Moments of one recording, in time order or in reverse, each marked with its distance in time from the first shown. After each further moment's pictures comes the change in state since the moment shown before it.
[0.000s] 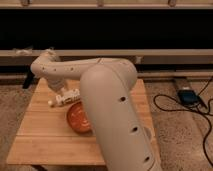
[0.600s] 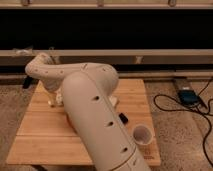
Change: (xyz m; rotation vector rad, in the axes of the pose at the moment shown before) arm 0.028 0.003 0.043 0.010 -0.095 -0.099
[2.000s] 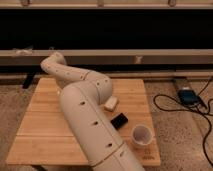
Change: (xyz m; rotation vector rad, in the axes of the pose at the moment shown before) arm -0.006 0.070 0.064 0.013 -0.049 0.211
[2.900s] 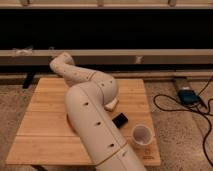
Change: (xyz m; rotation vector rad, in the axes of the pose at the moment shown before) arm -0.036 0.052 0.020 -0.056 -0.062 0.132
